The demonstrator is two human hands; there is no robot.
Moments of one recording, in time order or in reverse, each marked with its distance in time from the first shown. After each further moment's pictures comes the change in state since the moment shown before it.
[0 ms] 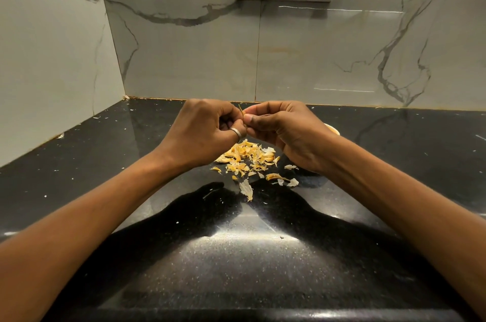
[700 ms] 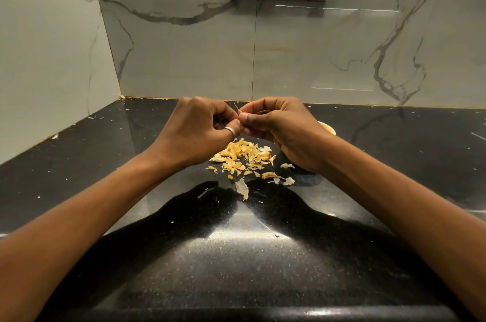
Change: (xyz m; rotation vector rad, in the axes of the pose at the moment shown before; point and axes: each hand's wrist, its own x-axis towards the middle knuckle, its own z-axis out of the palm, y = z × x) left_hand 0.000 0.004 -0.002 0.000 0.000 -0.018; right_hand -0.002 -0.001 0.000 -0.121 0.012 -0.058
